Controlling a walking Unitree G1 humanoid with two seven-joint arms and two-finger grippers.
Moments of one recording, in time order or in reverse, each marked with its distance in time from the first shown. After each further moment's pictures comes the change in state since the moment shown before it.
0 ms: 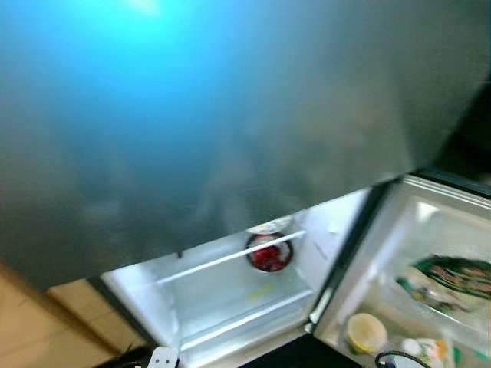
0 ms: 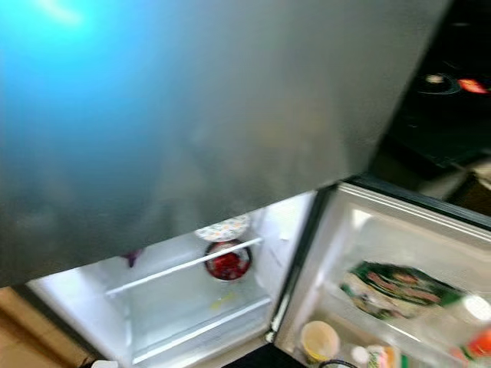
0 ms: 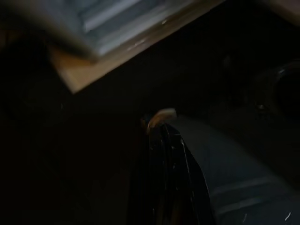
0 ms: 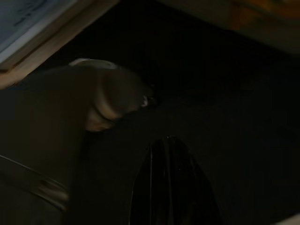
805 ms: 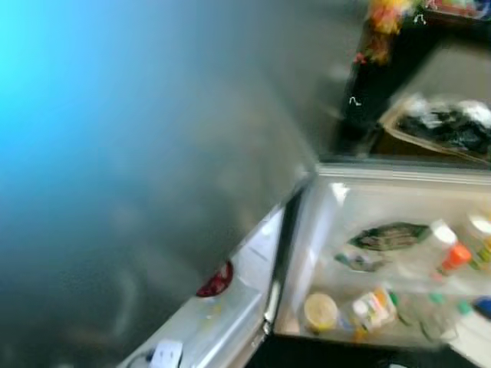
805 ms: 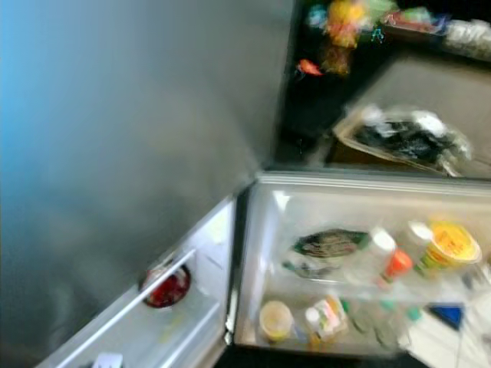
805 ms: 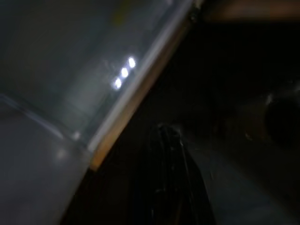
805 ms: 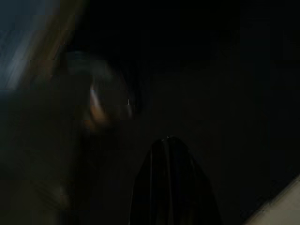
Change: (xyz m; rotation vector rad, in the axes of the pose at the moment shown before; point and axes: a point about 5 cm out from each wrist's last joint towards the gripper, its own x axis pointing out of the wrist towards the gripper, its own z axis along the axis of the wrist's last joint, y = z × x) left arm -0.001 0.003 -0.002 0.027 0.015 0.007; right arm 0.003 0.009 0.007 -0.030 -0.008 0.026
